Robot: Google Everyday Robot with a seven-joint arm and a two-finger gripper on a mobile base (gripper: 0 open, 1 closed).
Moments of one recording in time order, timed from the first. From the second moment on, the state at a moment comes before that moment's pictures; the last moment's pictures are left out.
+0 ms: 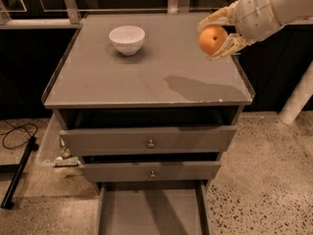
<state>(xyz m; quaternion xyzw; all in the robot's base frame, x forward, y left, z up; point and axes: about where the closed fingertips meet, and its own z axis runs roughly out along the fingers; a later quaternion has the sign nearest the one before) 0.603 -0.153 0.982 -0.80 0.43 -0.03 0.42</state>
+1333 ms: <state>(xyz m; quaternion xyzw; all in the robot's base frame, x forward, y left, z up) 0.684 -0.135 0.904 -0.77 0.48 0.00 0.42</state>
